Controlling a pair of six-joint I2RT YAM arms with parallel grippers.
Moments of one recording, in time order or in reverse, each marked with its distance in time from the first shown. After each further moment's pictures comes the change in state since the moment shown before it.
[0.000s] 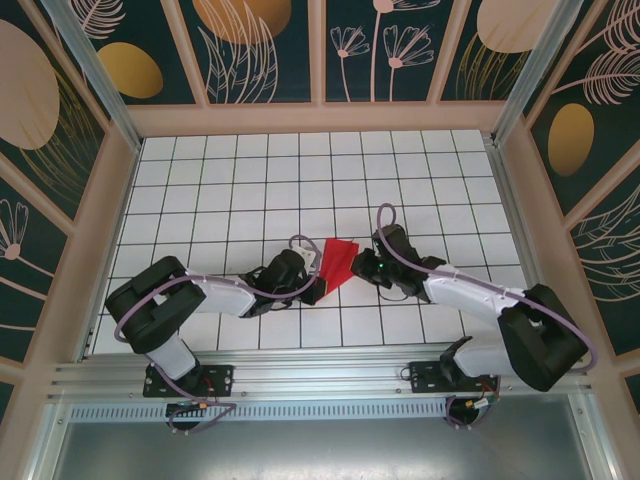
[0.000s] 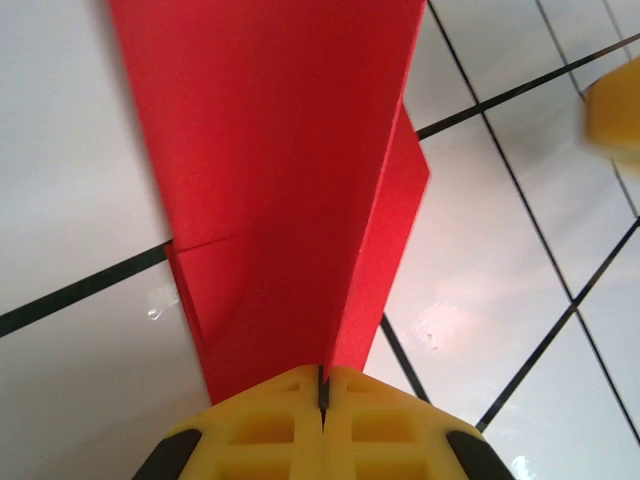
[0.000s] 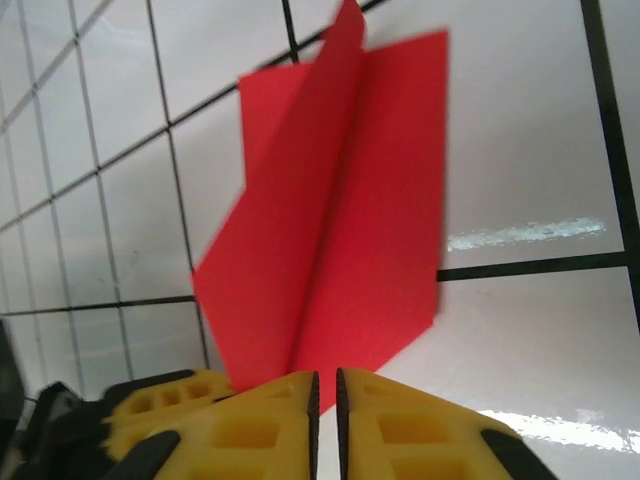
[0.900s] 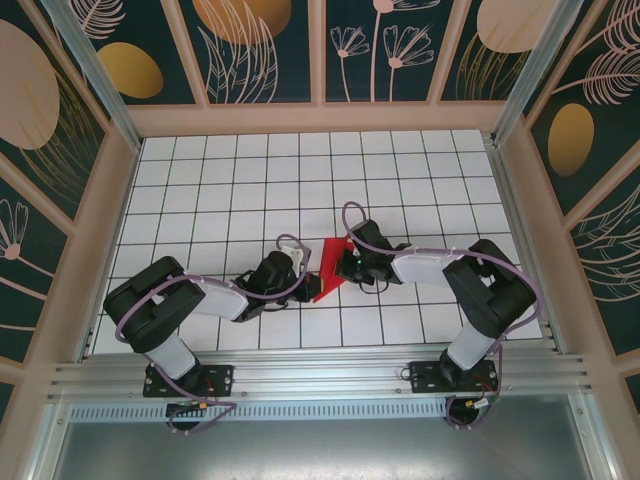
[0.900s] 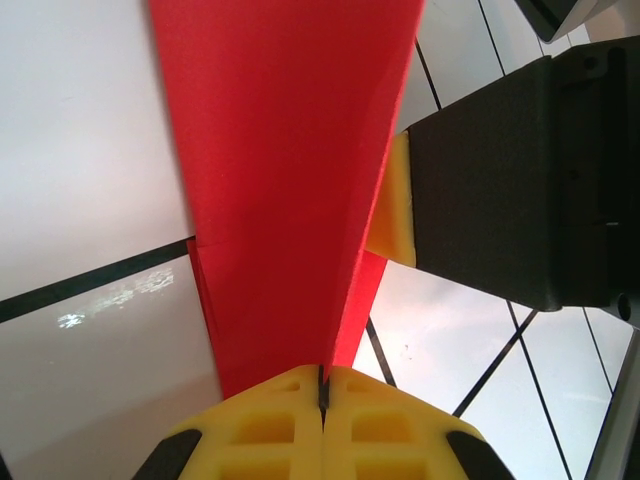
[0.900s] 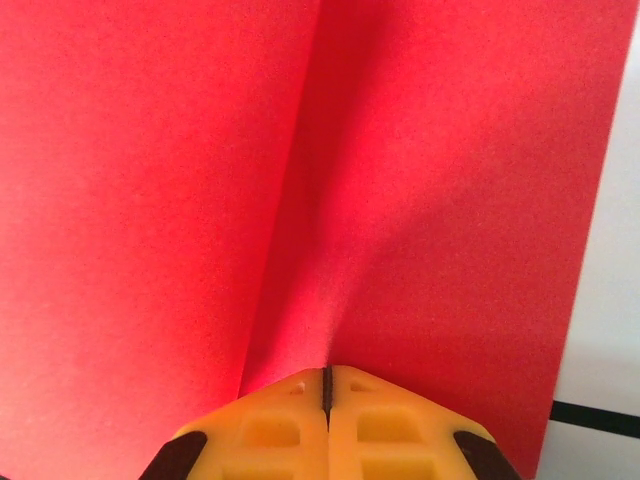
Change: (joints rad) left arm 0.050 -0.005 -0.094 0.179 0.064 -0.140; right arm 0.027 0.339 0.150 0.063 -0.070 -0.072
